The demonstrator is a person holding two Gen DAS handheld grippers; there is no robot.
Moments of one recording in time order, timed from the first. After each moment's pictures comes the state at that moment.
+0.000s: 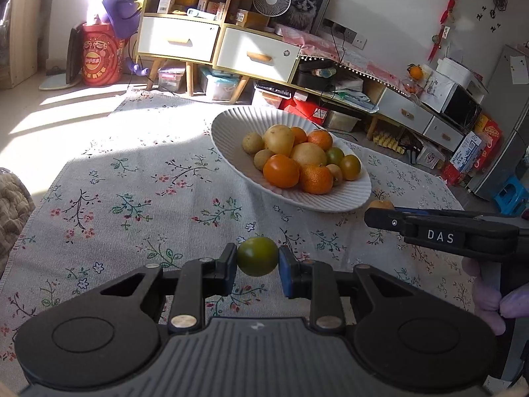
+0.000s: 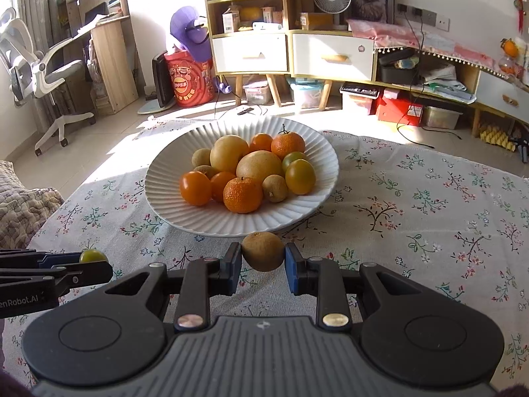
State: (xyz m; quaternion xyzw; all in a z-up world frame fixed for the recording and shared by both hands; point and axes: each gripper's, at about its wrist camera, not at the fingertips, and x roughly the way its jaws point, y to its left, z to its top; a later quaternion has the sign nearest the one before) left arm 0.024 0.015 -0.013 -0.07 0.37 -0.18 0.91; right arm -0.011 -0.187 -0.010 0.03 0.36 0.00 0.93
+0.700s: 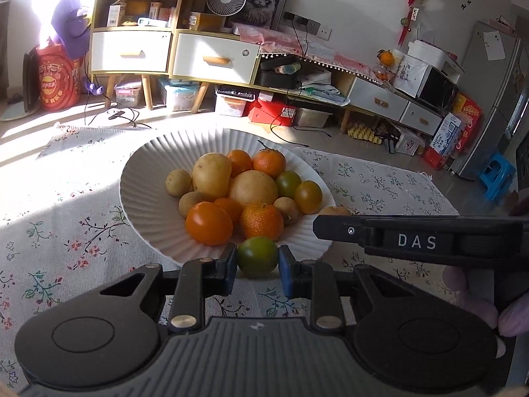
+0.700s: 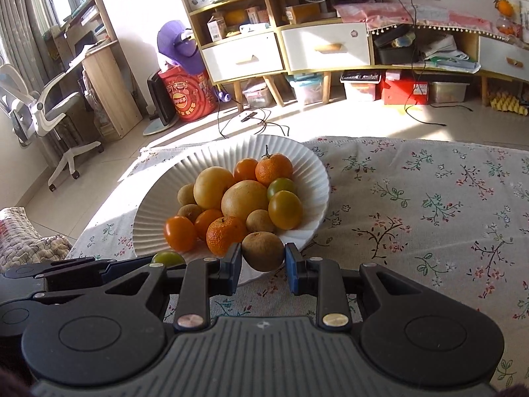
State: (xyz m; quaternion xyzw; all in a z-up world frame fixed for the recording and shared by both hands) left arm 0.076 -0.045 -0.018 -0.04 0.36 -0.22 0.91; right arm 0.022 -0.226 -0.010 0.12 0.37 0.02 0.92
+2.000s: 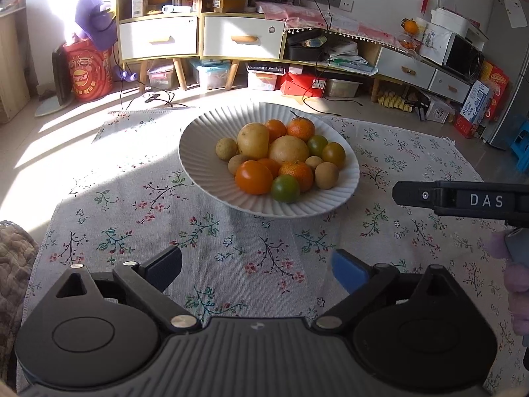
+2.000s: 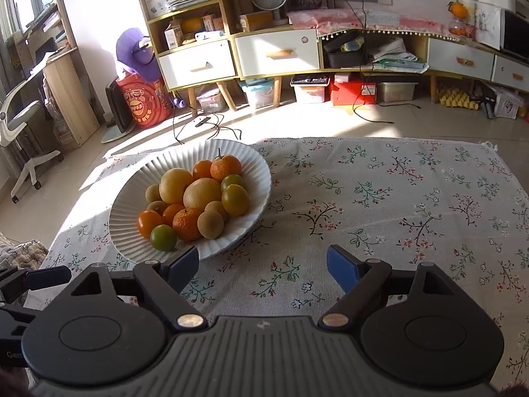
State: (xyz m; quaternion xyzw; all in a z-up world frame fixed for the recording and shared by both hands) left arm 0.034 -0.025 0.005 0.02 0.41 -0.16 0.90; right arm -0.020 -0.226 0.012 0.10 0.37 -0.08 0.92
